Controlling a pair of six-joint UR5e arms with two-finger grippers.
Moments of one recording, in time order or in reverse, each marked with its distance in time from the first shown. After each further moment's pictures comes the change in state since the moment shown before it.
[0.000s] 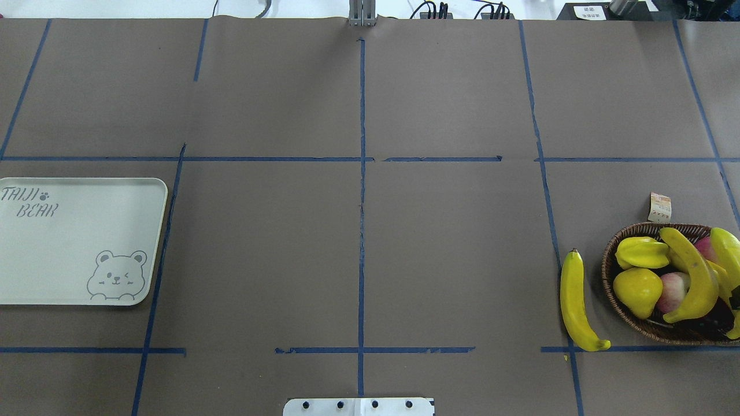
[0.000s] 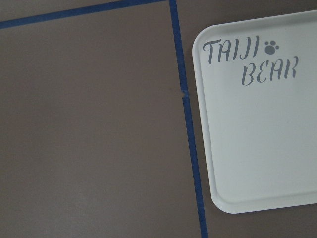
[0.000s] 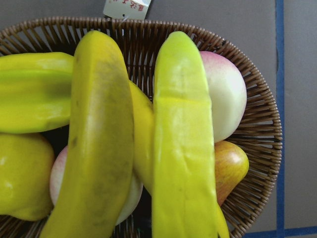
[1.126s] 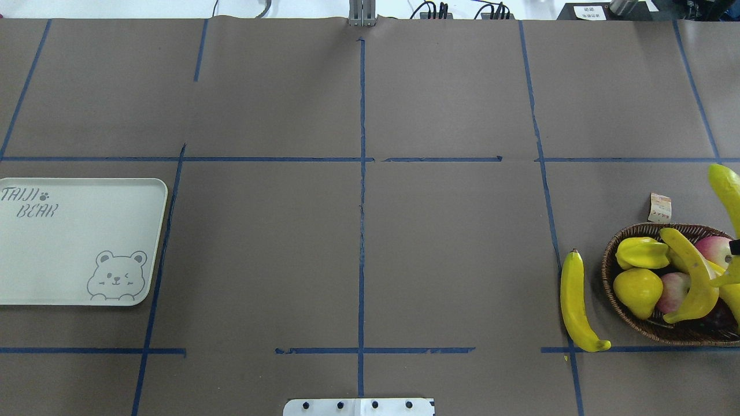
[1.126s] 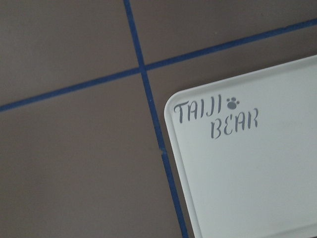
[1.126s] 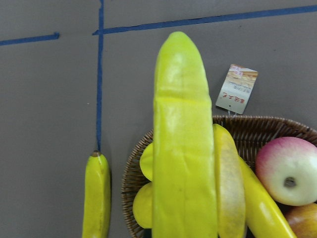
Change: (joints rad) left arm 0.030 -0.114 -0.026 -0.113 -0.007 -0.002; right arm 0.307 0.134 0.065 0.023 0.313 -0.091
